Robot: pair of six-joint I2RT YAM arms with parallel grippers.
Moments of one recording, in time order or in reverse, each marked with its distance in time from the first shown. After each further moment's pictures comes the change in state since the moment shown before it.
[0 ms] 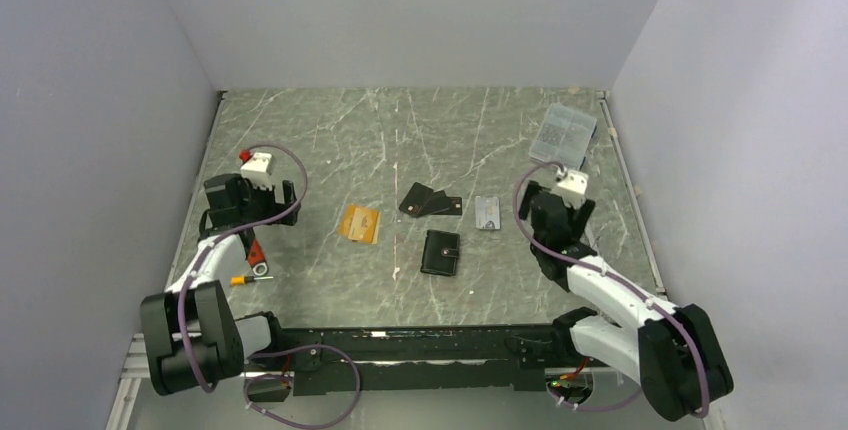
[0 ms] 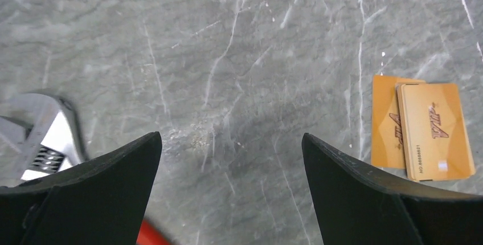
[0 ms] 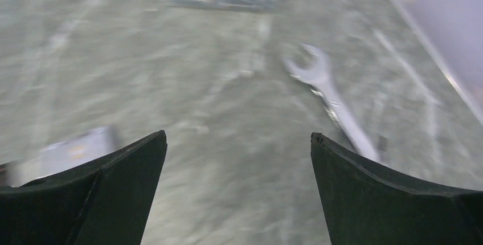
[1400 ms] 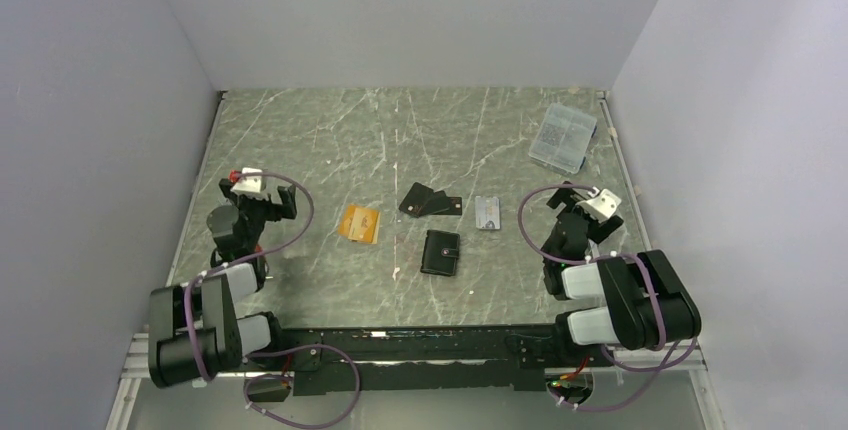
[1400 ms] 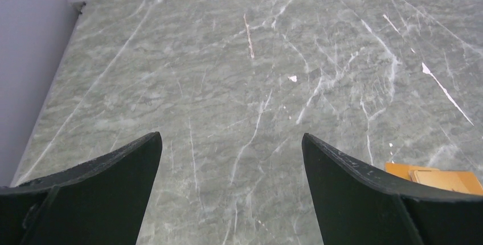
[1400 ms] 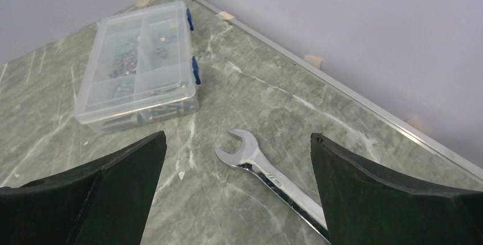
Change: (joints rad) left arm -0.002 0.029 -0.320 0.839 -0.026 -0.121; right arm -0.235 0.331 -0.335 1.149 0.175 -0.193
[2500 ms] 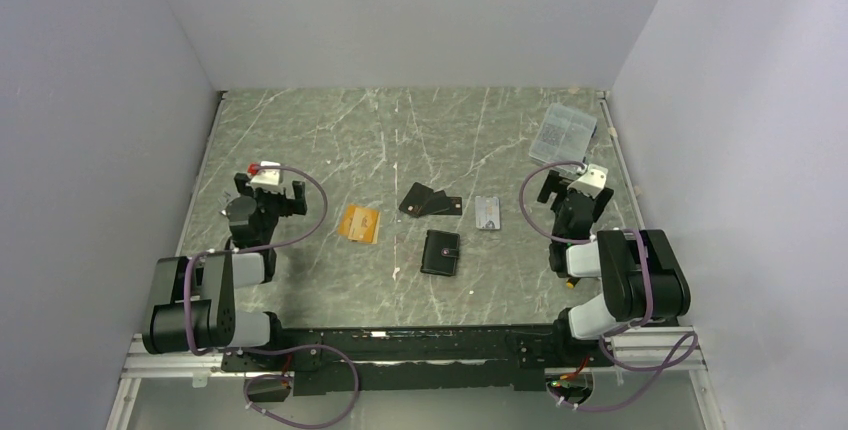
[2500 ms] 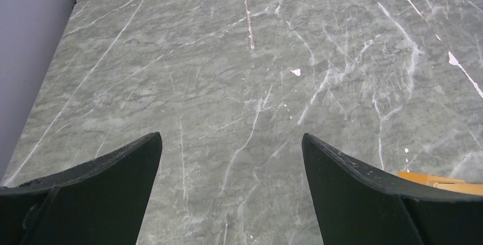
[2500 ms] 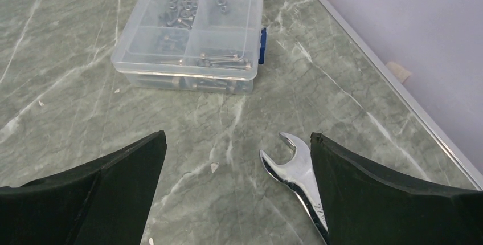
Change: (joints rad) left arm -0.146 0.174 0.021 0.145 -0.184 0.034; right arm -0.149 0.139 0.139 -0.142 -0.468 -0.077
